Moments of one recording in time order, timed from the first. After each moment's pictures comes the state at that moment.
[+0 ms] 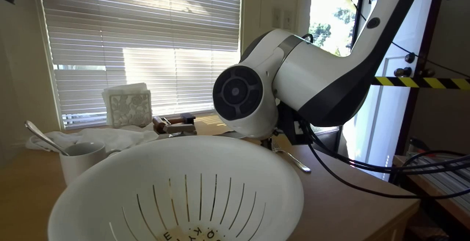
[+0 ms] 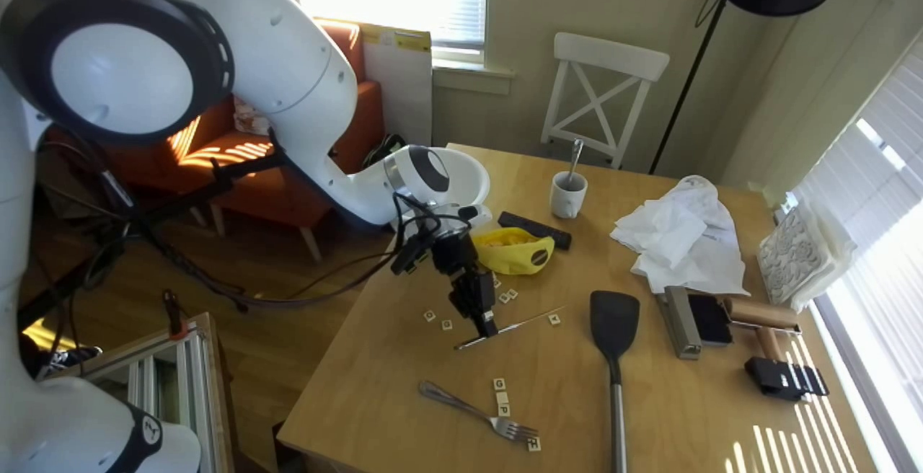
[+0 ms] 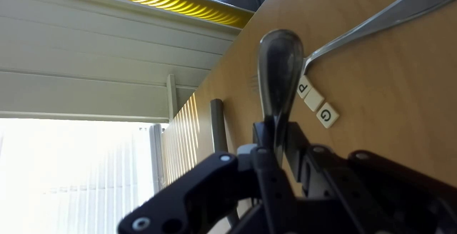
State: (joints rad) arm 0.22 0.59 0.01 -1.98 -1.09 1.79 0.82
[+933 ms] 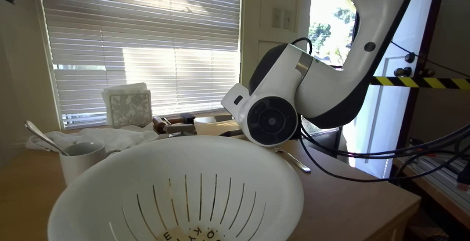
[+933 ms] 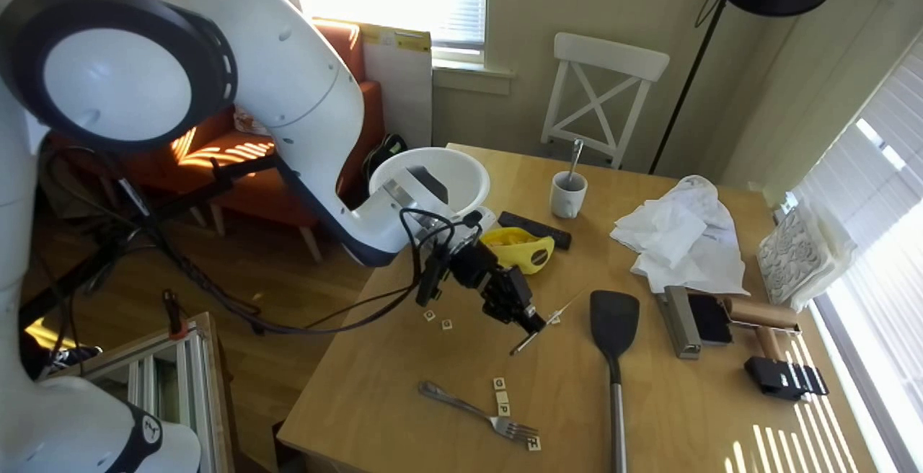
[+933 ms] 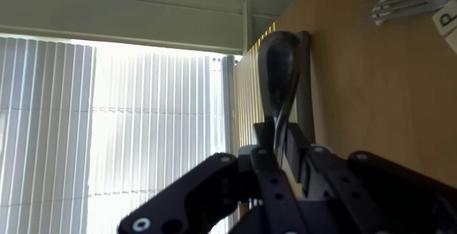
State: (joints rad) arm 0.19 0.60 -0.01 -2.05 -1.52 1.80 0.98
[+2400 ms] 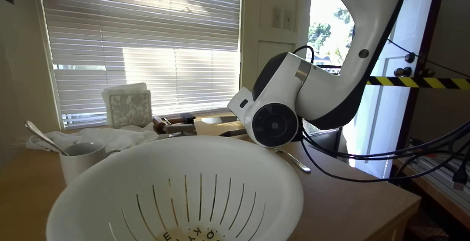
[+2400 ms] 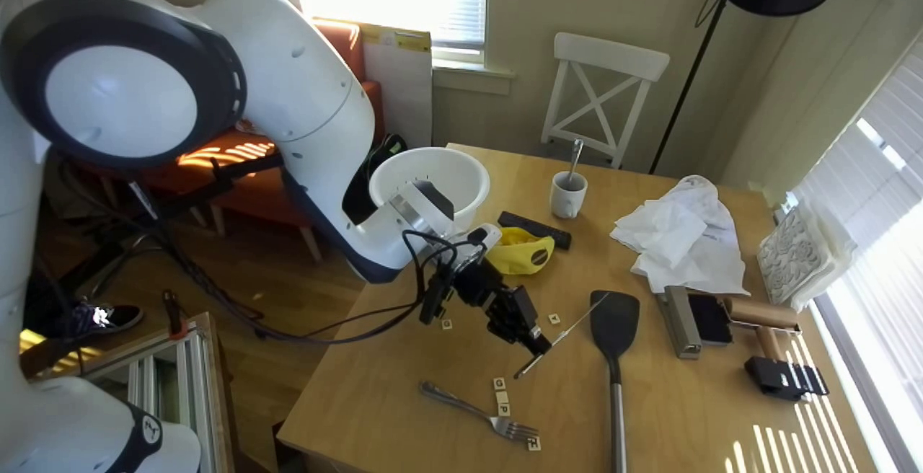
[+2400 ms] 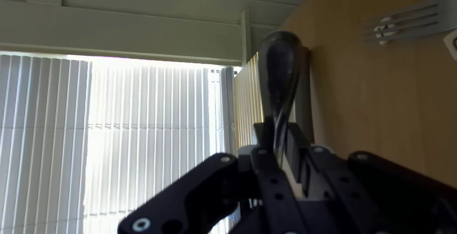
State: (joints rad) arm 0.12 0.61 0.01 -2.07 -1.56 1.80 1.03
